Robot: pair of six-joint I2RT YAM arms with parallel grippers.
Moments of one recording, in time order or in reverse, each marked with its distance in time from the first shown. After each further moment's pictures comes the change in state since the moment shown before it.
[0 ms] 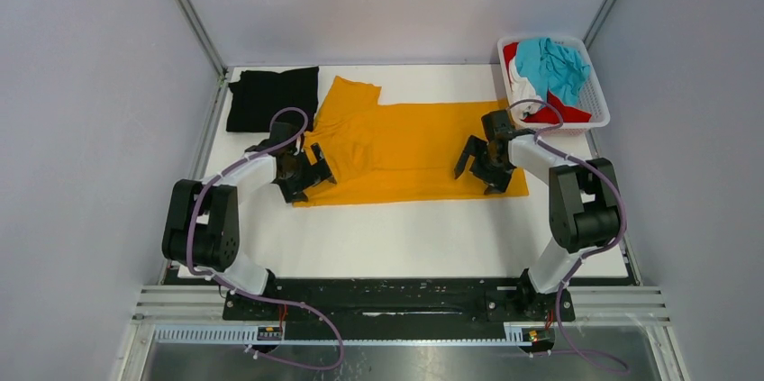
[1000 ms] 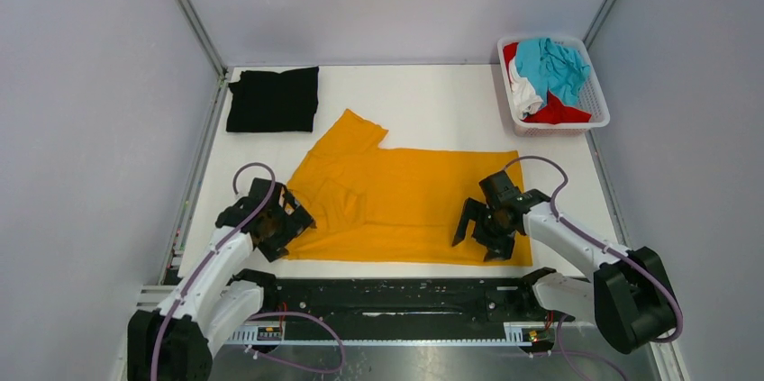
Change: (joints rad) left arm -0.039 -0.692 -0.405 -0.327 -0.179 -0.304; right arm 0.211 -0.567 -0.505 -0.159 -0.128 0.144
